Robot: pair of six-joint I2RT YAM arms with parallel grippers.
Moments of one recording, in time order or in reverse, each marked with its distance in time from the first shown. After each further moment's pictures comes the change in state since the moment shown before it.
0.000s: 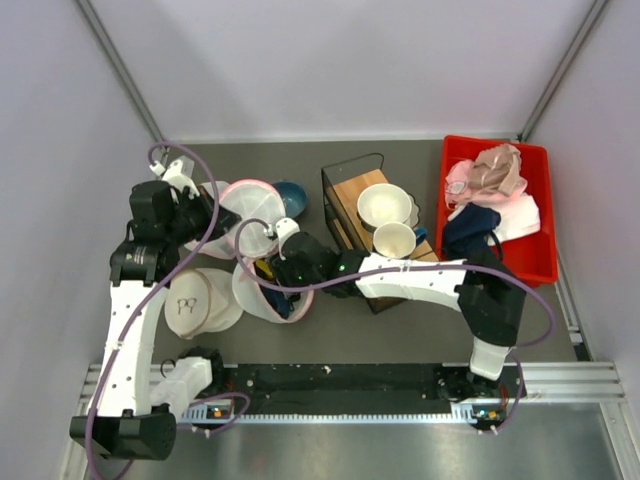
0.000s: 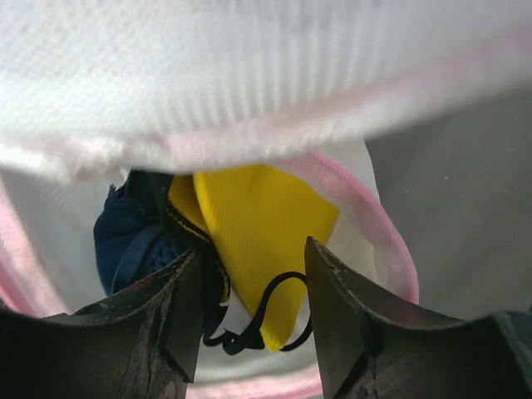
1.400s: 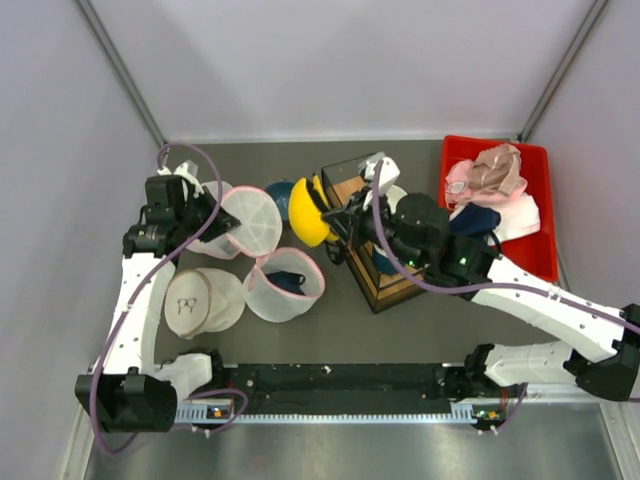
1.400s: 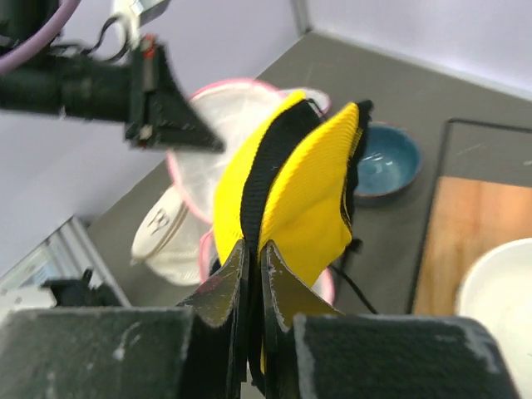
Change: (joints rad) left arm 0.026 0.148 -0.025 -0.017 -0.074 -0.046; right arm -0.102 -0.598 -0.082 0.029 0.034 -0.051
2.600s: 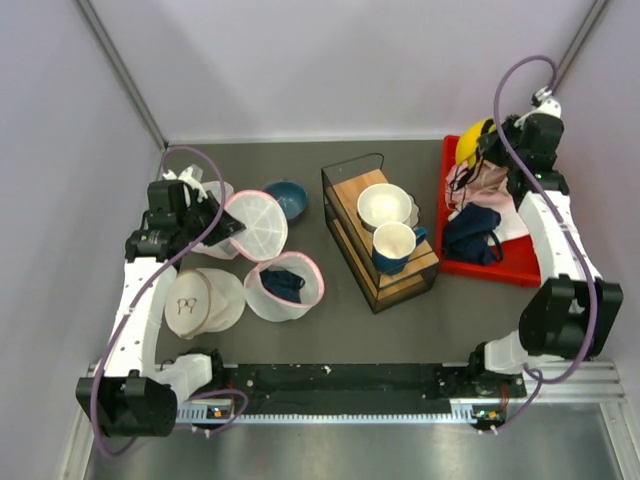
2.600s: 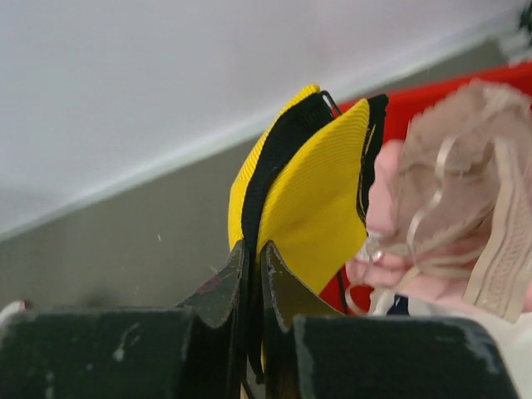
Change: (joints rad) left arm 0.000 -0.024 -0.050 0.038 0.072 0.006; right arm -1.152 0.258 0.127 0.011 -0.275 0.141
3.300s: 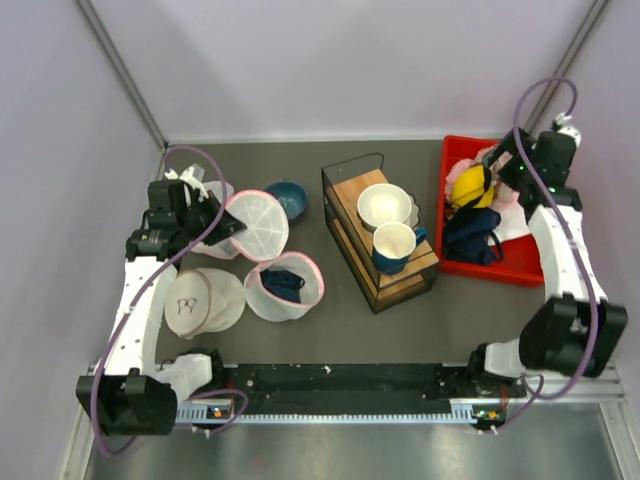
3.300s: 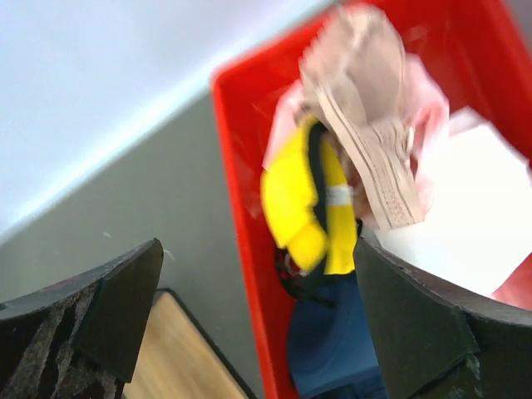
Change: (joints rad) left arm 0.000 0.006 -0.005 0.008 0.017 0.013; right arm -0.088 0.010 -0.100 -0.168 0.069 0.081
